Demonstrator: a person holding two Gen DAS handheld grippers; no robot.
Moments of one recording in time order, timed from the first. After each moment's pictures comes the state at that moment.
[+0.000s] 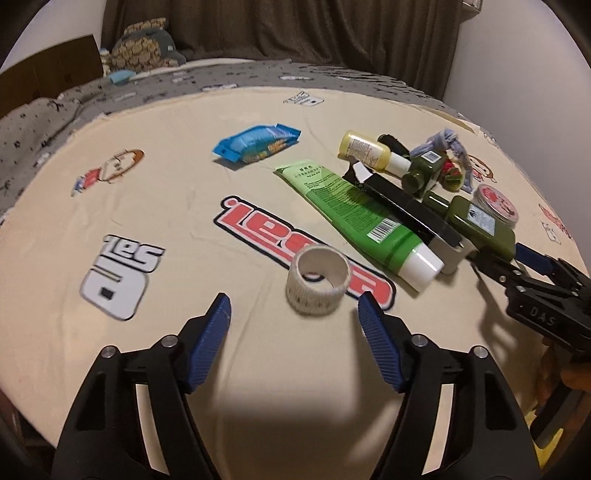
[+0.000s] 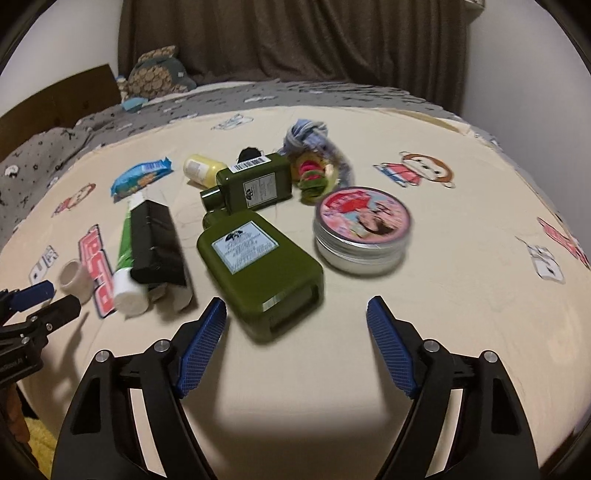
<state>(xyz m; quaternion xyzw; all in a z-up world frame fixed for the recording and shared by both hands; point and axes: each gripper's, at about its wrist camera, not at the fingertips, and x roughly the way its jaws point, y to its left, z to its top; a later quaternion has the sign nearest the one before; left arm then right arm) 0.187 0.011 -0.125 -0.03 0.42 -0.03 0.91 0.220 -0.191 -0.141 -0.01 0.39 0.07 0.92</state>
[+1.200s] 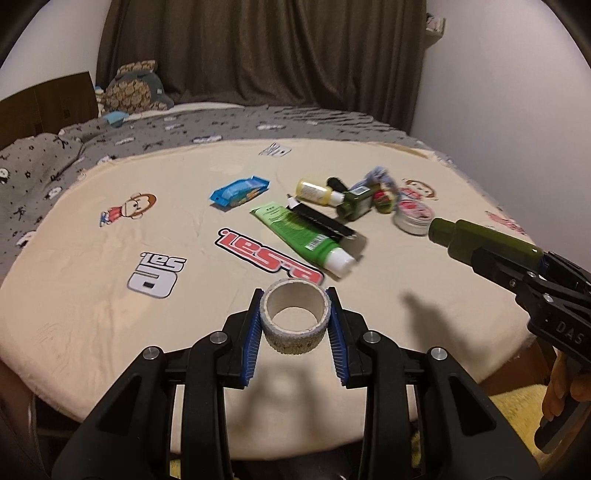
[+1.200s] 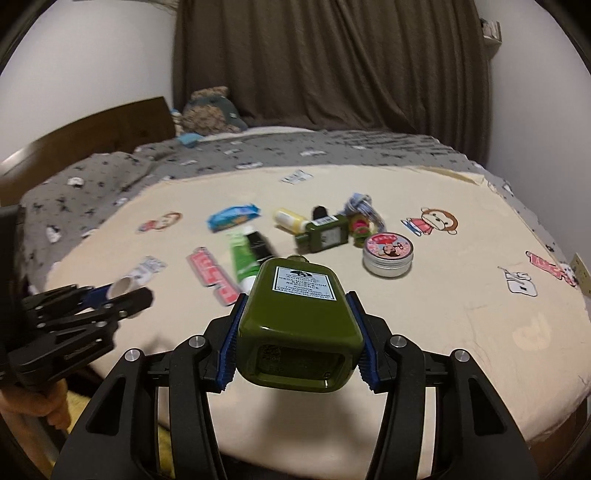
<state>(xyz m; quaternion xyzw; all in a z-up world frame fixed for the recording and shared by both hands) 0.081 -0.003 -0.051 -0.01 0.34 -0.07 0.94 0.084 -0.188 -0.048 0.01 0.30 0.15 0.94</state>
